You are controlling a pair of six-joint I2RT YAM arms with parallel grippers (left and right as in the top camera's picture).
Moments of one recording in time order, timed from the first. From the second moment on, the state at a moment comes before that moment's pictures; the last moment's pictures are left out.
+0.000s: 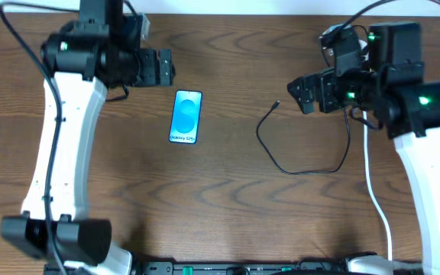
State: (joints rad) left arm -0.10 1.74 1.94 -1.30 0.17 -0.15; right arm 0.17 1.47 1.64 -1.07 -0.32 -0.05
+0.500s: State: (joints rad) left arm -0.10 1.97 2.01 -1.28 0.02 -0.20; right arm 0.17 1.50 1.64 -1.09 -0.27 -0.03
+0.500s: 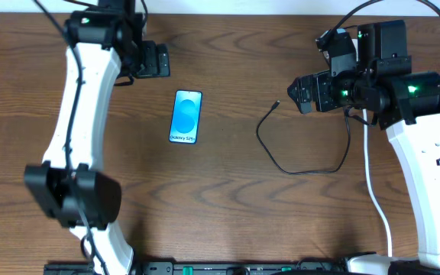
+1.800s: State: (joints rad) left arm -0.29 2.22 1.84 -1.15 -0.04 -0.38; right arm 0.17 1.50 1.64 -1.12 -0.27 -0.03
